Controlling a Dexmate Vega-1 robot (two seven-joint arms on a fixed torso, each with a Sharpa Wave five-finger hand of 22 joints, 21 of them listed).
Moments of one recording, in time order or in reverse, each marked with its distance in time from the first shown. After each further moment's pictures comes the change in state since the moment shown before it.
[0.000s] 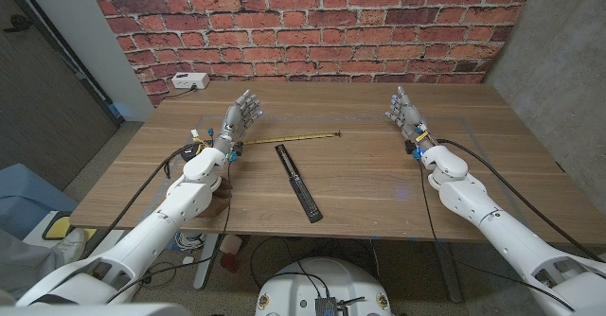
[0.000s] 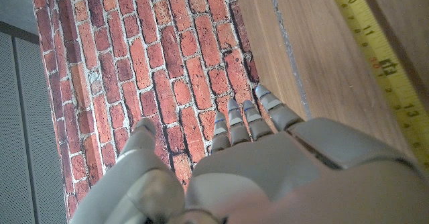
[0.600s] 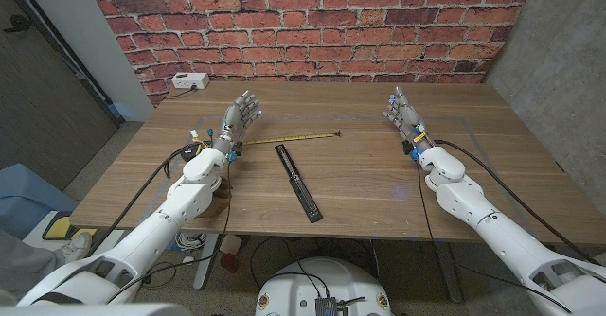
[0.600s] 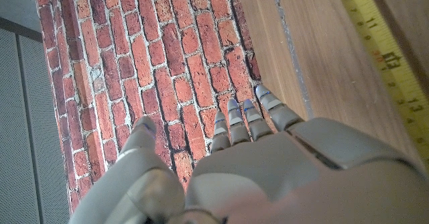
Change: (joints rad) left arm -0.003 -0.010 -0.007 0.031 -0.003 -0.034 -0.014; left_hand 0.000 0.000 0.000 0.000 0.000 0.000 0.000 0.000 0.000 0.012 -0.005 0.008 0.000 0.000 0.000 0.000 0.000 0.000 0.000 0.000 0.000; right arm -0.015 0.008 -0.006 -0.025 -0.015 0.012 -0.016; right_hand 0.018 0.005 0.001 -0.008 0.000 0.040 -0.015 0.015 -0.002 0.044 -0.012 0.014 0.000 0.031 -0.019 0.017 -0.008 0.043 -0.032 -0.016 0.000
